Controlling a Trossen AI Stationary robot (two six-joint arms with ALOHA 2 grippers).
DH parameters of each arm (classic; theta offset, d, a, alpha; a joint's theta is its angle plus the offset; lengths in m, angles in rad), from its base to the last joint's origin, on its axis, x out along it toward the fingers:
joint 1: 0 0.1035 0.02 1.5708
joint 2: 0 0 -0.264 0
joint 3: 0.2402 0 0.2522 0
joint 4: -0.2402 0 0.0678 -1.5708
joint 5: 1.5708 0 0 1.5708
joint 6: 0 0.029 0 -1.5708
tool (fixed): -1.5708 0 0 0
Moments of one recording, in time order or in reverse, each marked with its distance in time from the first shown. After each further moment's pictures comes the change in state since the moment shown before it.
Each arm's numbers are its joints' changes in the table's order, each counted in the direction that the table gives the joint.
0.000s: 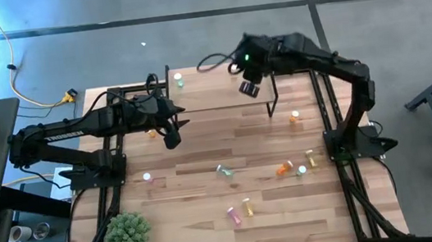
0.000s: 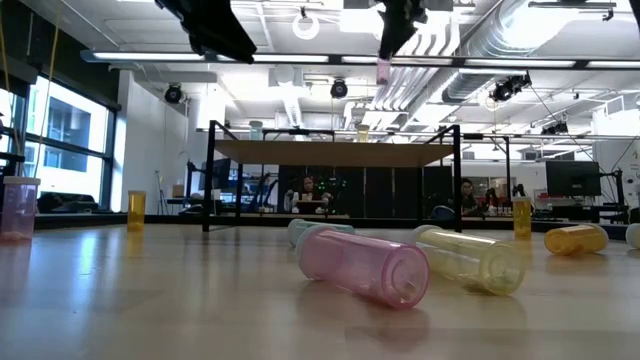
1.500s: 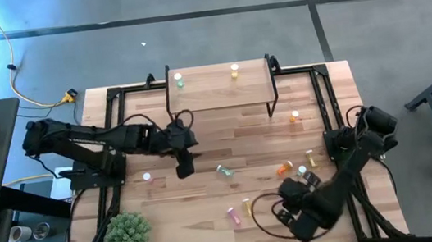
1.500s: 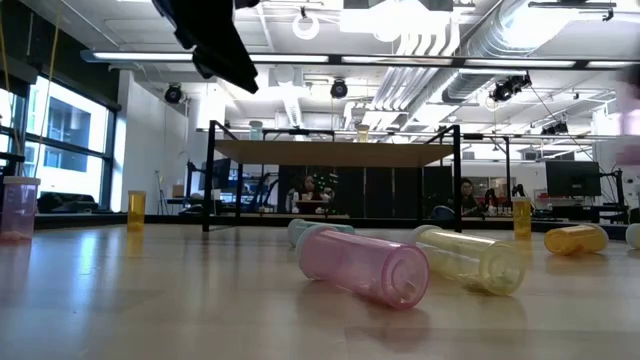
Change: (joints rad) left arm -0.238 -0.201 0.000 -0.026 -0.006 -0.183; right arm 1.139 -0.029 -0.678 0.130 -0.099 1.594
